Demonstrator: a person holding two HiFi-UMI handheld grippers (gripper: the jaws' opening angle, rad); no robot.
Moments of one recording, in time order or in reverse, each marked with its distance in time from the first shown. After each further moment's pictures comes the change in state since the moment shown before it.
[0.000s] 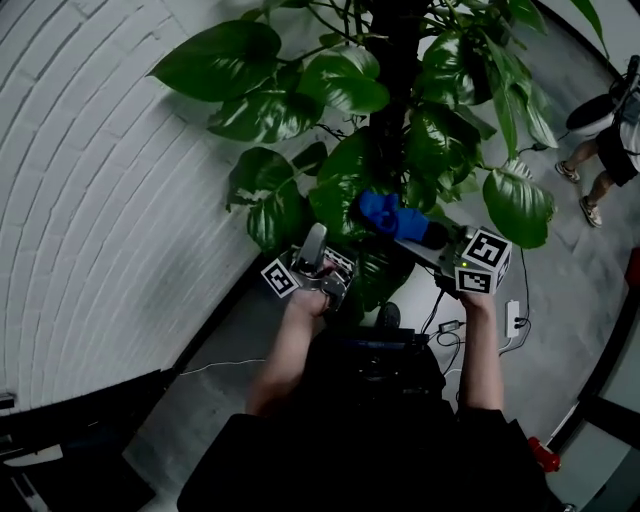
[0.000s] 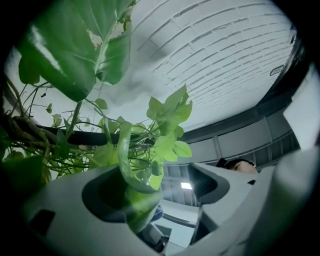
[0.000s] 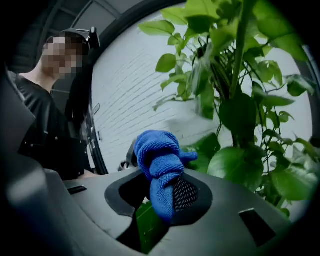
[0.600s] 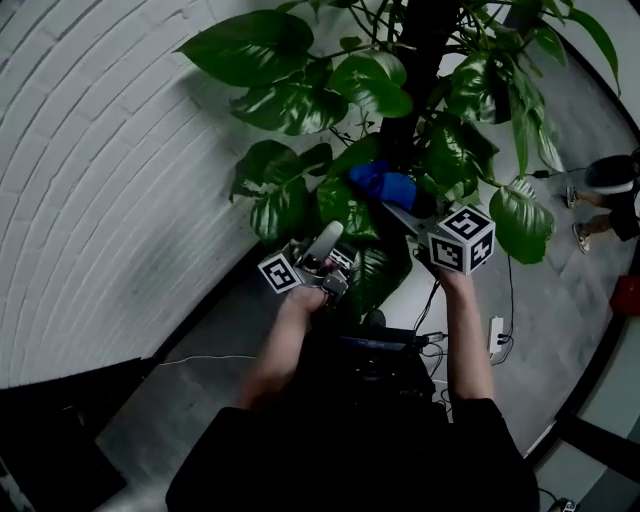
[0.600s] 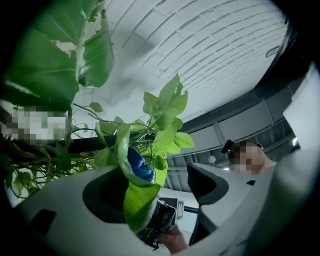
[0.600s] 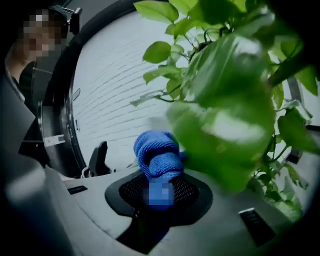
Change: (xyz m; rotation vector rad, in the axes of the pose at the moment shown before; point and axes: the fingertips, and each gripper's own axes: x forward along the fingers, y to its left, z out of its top) left arm 0.003 -0.004 -0.001 0.131 0.087 0.040; right arm 0.052 -0.047 0.036 -0.070 0.092 -0.222
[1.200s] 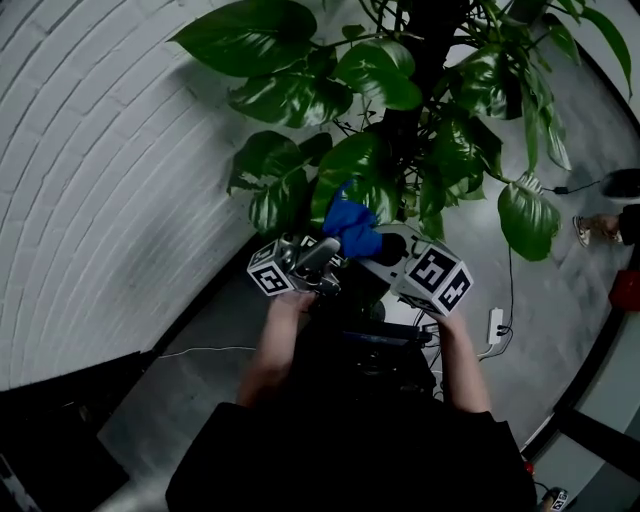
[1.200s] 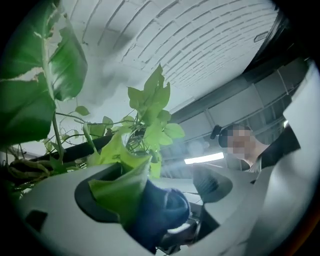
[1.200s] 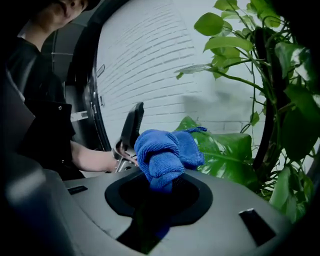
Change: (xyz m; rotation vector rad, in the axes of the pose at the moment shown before) left arm -0.009 -0.024 -0.001 0.137 0.106 -0.047; right arm 0.016 0.107 -0.055 -0.206 0.221 0.205
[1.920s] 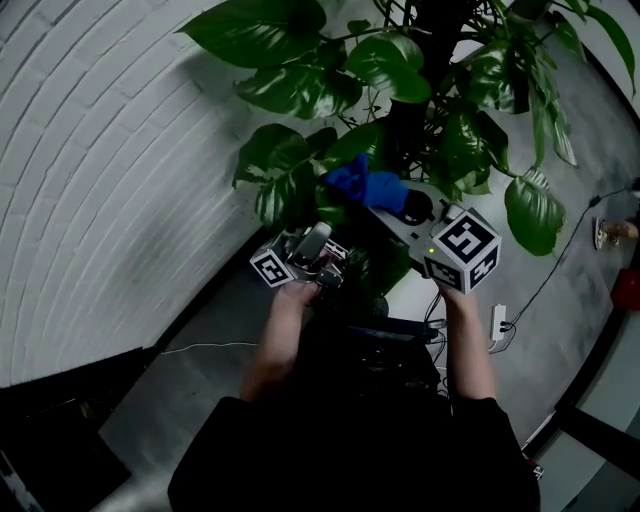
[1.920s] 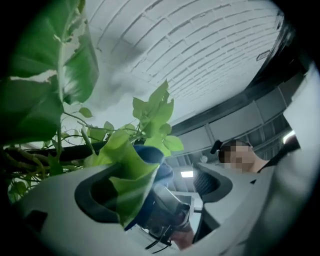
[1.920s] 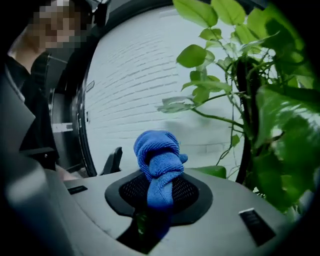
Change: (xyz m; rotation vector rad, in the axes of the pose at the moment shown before) left arm -0.007 -0.002 0.023 -0.085 -0.123 -0.035; right arm -0.032 -0.049 0.075 0.040 -0.212 -0.175
